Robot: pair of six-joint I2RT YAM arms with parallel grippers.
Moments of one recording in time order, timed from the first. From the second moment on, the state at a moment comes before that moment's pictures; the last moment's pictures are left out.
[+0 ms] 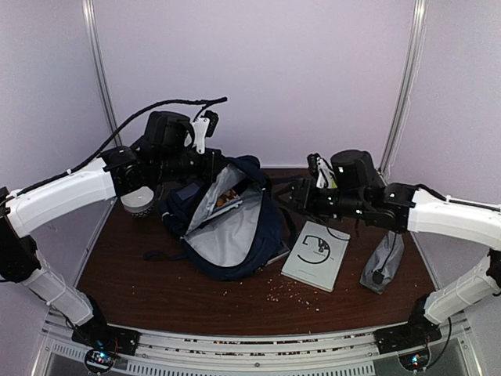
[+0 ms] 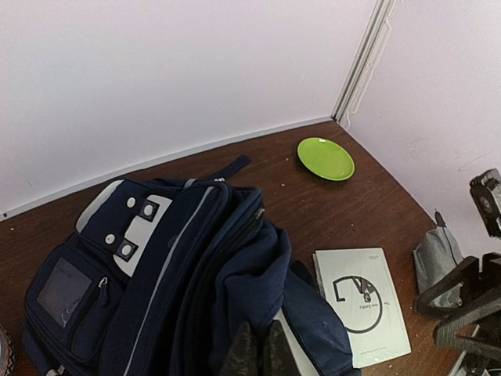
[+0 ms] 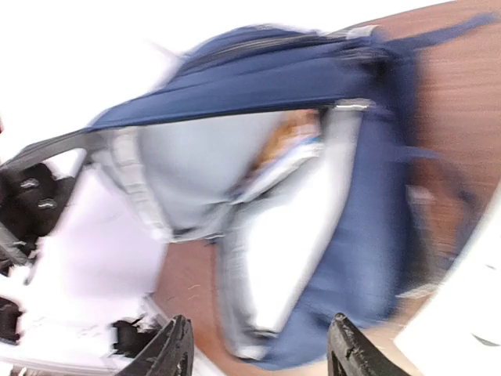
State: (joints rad) left arm -0.83 1.48 1.40 -0.32 -0.14 -0.28; right arm 0.86 1.34 1.07 -0.15 -0.05 0.90
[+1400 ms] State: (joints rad) left arm -0.88 1.14 1.24 -0.38 -0.01 -0.08; right arm 0.74 1.19 0.61 -0.27 0.30 1.01
